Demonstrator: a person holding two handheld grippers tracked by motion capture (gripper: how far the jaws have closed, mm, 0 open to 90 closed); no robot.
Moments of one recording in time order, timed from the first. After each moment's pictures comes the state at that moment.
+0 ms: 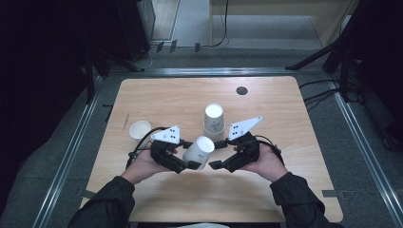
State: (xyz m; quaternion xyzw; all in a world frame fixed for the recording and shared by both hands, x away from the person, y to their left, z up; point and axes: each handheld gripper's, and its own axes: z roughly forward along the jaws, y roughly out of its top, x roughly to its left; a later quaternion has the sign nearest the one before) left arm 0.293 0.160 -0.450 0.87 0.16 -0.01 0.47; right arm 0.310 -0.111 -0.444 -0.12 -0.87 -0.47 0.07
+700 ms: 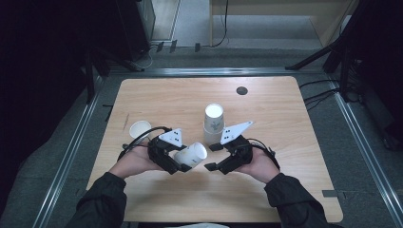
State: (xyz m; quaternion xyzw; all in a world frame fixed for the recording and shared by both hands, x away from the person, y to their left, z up) left arm 0.298 0.157 -0.454 0.94 0.13 0.00 0.32; right arm 0.311 -0.094 -0.462 -0.12 -0.89 -0.44 0.05
